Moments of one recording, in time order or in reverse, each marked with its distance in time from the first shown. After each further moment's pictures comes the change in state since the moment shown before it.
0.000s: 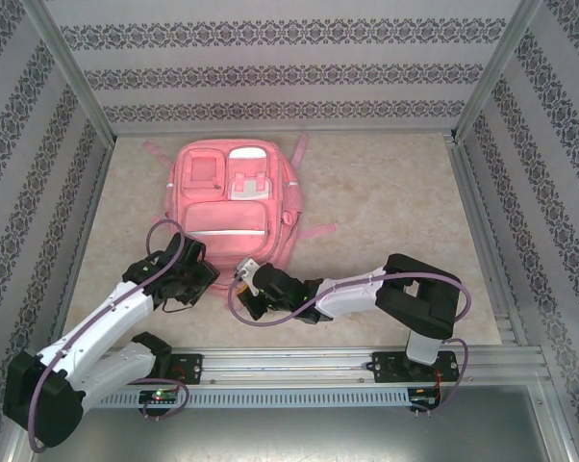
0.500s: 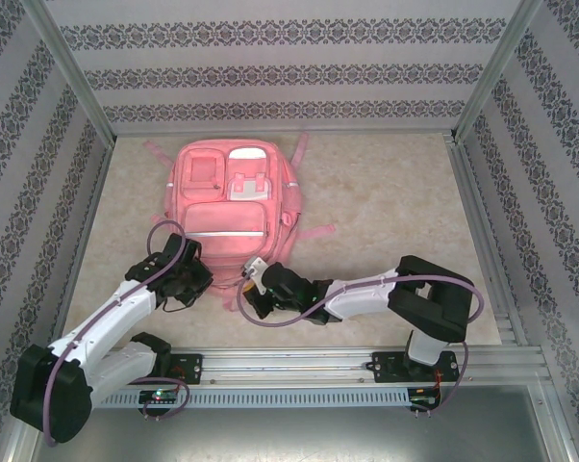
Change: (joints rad) left arm 0.108 0.040 -0.066 0.115 0.061 0.112; right arm -0.028 -0.085 -0.080 0.035 0.006 0.000
